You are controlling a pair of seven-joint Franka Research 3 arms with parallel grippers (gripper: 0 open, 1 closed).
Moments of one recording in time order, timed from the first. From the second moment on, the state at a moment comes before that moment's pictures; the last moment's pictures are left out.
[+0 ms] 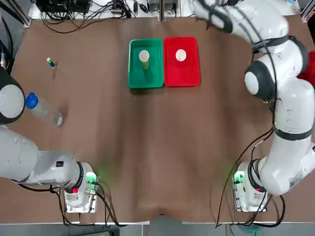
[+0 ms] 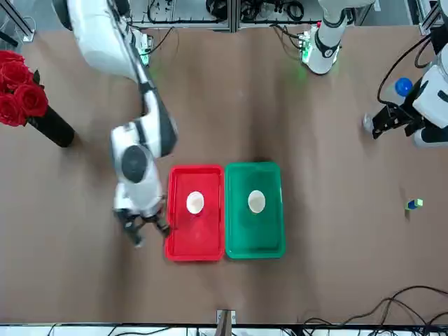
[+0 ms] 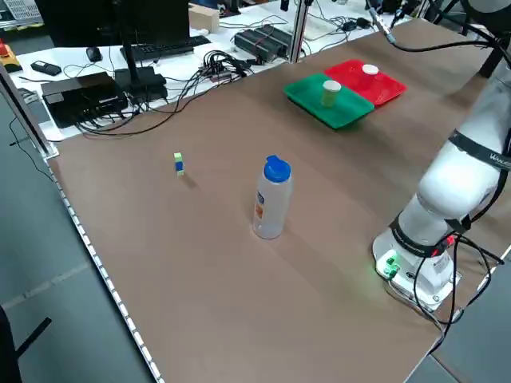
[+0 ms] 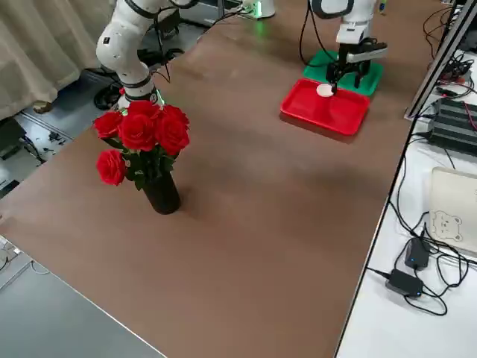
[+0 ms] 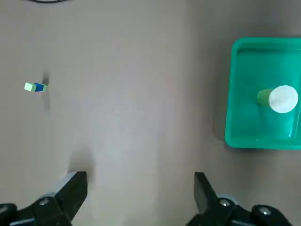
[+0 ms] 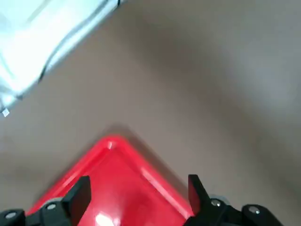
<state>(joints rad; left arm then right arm) 0.03 0.05 -0.14 -1.52 0.03 1.57 -0.14 0.42 0.68 -0.13 -1.14 -0.11 1.92 1.13</state>
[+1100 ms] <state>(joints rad) 0.03 0.05 -0.14 -1.51 0.01 1.51 -0.14 -0.01 0.15 -0.07 -1.43 -0.08 1.66 0.13</state>
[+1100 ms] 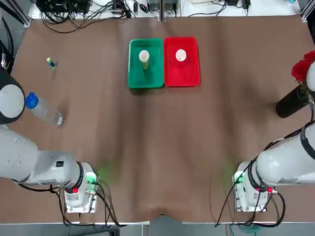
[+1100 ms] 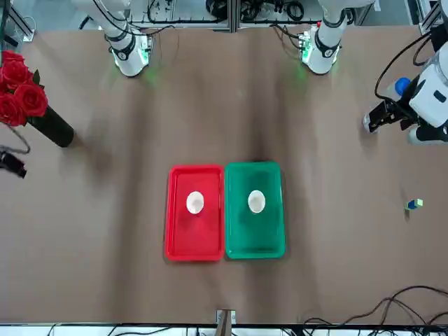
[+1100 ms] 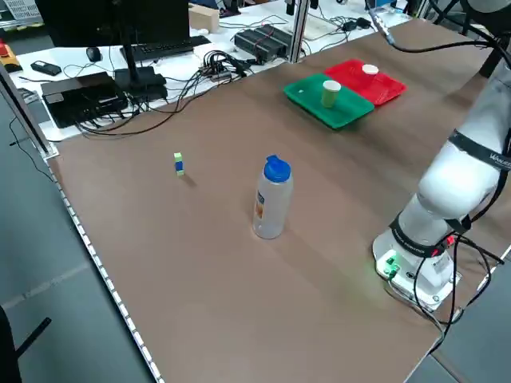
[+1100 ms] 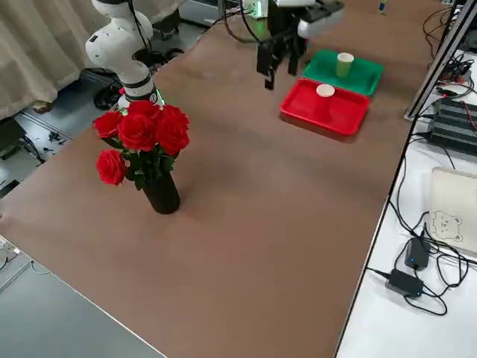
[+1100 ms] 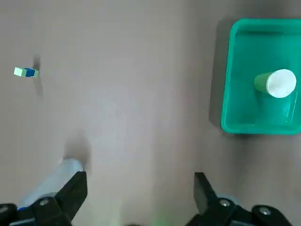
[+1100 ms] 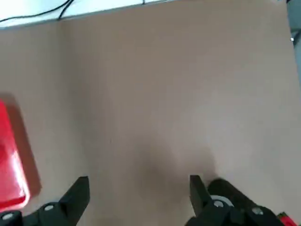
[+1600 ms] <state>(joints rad) 0.03 0.05 -0.14 -1.51 0.01 1.51 -0.14 0.00 0.07 -0.01 -1.47 -0.02 1.64 0.23</state>
